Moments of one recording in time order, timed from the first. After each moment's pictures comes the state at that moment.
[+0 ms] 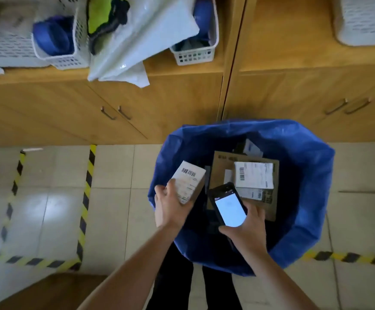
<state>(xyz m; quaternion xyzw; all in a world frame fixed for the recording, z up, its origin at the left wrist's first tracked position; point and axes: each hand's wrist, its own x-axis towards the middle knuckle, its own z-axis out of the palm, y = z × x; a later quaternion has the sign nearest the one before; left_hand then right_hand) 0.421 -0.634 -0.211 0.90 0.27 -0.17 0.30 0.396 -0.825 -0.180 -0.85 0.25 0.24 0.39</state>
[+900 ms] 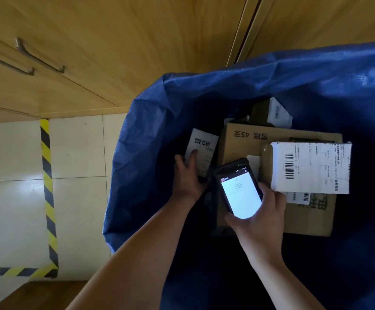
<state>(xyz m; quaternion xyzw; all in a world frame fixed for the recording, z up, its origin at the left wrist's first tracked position) 0.506 -0.642 -0.484 0.90 0.13 -0.28 0.32 0.442 -0.794 -0.381 -0.88 0.27 0.14 0.37</state>
